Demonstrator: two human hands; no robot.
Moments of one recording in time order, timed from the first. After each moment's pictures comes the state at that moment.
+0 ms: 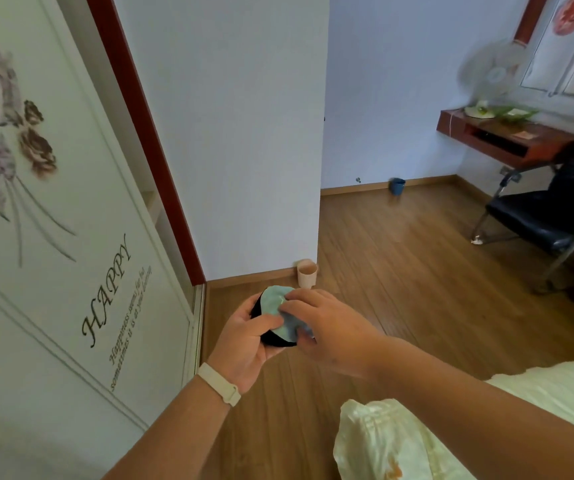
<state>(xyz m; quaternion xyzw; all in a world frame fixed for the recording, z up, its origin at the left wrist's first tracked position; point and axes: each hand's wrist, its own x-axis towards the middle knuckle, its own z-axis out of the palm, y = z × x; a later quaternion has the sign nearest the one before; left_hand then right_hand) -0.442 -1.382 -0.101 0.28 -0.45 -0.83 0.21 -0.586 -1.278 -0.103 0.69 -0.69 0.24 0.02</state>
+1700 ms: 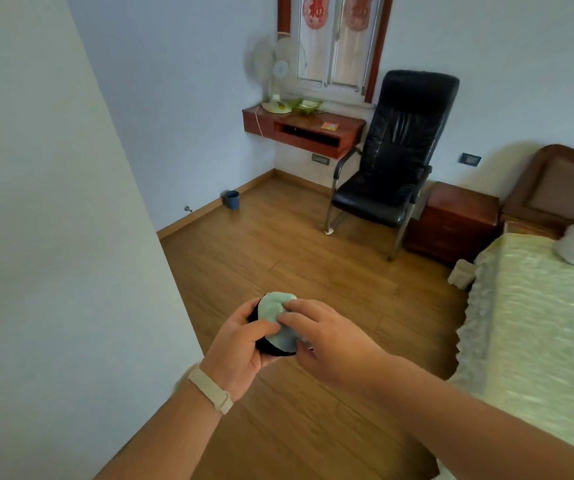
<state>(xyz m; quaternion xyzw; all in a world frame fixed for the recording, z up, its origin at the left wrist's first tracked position) -1.033 -1.767 -0.115 0.08 -0.49 -0.85 -0.15 -1.044 -1.589 -0.104 0.37 -0.90 0.20 0.06</state>
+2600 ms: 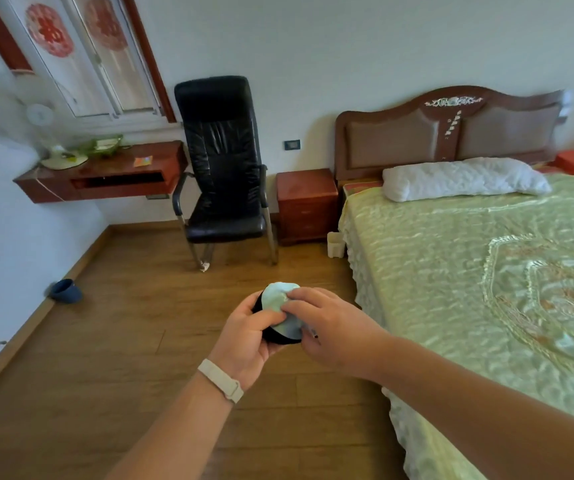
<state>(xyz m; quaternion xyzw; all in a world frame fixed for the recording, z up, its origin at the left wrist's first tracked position) -1.274 -1.498 -0.103 -0.05 -0.54 -0.75 -0.37 -1.182 -1.351 -0.095 0.07 -0.97 0.20 0.15</state>
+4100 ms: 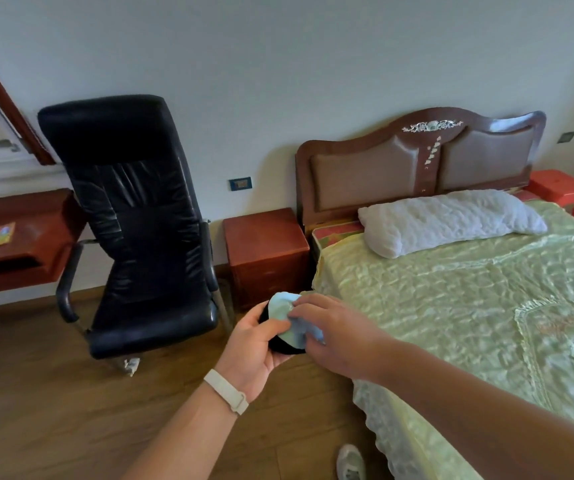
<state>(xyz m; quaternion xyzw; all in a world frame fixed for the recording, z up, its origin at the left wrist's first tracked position) -1.771 -1.124 -0.128 -0.08 -0.50 -0.71 -0.49 -1.656 -0.992 -0.114 -0.08 -0.96 0.25 0.11</state>
